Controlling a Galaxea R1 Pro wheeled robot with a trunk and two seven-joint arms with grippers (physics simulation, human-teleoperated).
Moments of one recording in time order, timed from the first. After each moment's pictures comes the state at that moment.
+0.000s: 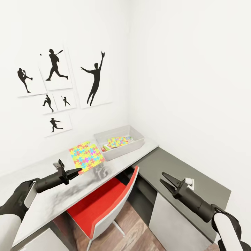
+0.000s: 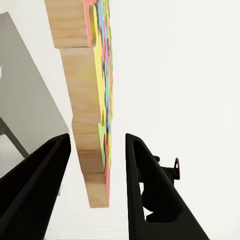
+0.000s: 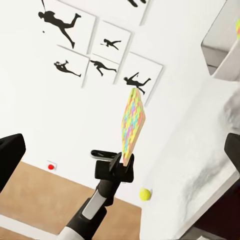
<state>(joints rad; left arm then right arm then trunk) -0.66 0.30 0.24 -0.72 0.32 1.02 -1.45 -0.14 -0.04 -0.26 -1.58 -1.01 0.92 0.64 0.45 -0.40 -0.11</state>
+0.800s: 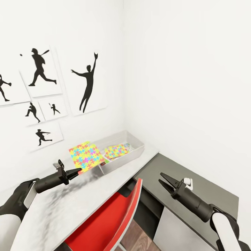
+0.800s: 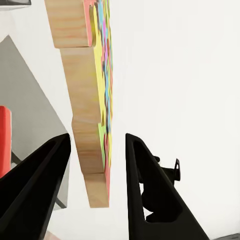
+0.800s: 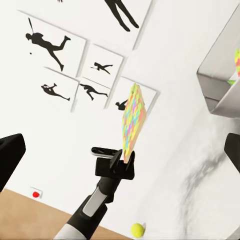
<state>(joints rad) -0.66 0.31 0.24 -0.71 0.33 1.02 -1.45 -0.14 -0.04 -0.24 -1.58 -1.01 0.92 0.64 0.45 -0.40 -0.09</state>
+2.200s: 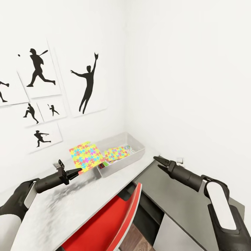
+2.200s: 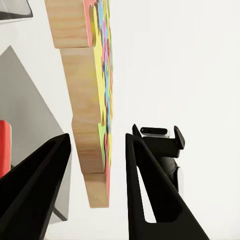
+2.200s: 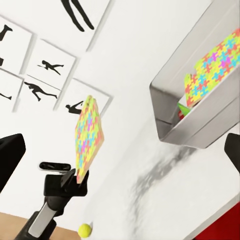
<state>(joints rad) -0.66 0.30 0.24 -0.71 0.33 1.02 -1.45 -0.39 -0.06 -0.19 -1.59 -1.02 1.03 0.25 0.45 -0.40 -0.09</state>
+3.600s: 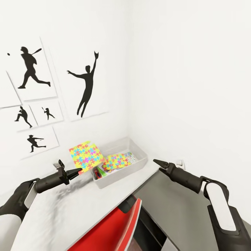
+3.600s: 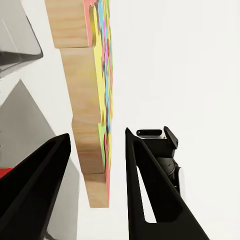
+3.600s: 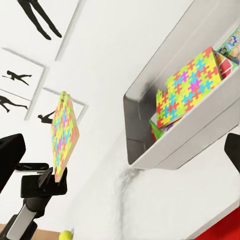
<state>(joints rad) -0.66 0.30 0.24 -0.72 0.33 1.01 -1.45 -0.38 -0.06 -0.19 -1.59 -1.02 1.04 0.16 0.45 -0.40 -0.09</state>
